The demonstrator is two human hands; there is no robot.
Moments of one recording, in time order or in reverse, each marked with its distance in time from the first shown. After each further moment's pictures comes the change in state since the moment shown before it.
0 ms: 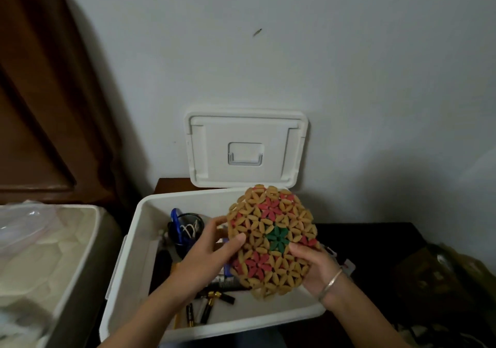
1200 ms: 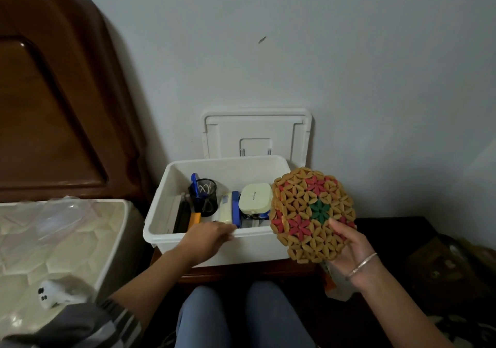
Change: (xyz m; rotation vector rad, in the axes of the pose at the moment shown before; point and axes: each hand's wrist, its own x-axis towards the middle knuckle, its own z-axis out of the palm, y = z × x) left_hand 0.027 -0.068 -0.055 1.344 -0.018 0.477; right_hand -0.045 0.000 -0.027 0.240 0.006 -0.131
